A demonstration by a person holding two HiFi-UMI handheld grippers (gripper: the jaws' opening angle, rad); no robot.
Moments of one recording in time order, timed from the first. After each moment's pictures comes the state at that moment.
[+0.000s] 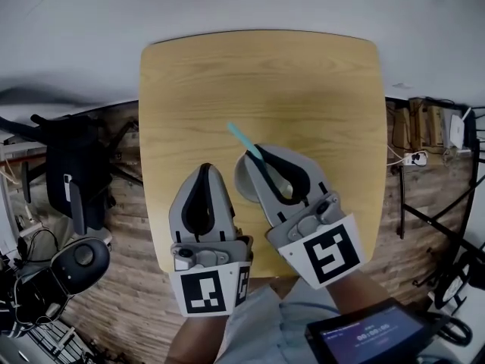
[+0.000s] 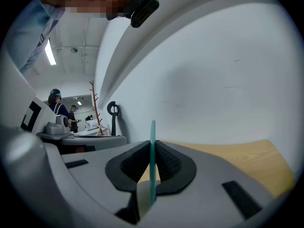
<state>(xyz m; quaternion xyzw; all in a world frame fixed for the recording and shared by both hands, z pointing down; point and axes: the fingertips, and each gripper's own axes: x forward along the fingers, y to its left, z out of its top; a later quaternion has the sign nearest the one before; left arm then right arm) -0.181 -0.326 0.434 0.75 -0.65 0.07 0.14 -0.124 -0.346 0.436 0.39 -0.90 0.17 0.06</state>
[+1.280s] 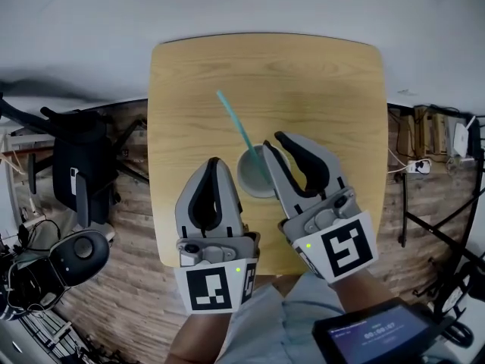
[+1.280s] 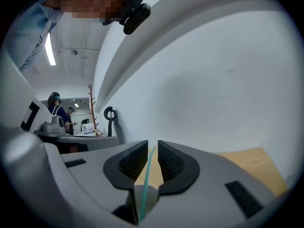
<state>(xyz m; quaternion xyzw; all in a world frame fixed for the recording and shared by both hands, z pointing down) -0.164 -0.316 0.416 0.74 -0.65 0.05 0.12 -0.091 -0.345 0.418 0.41 -0.90 0.14 0.04</state>
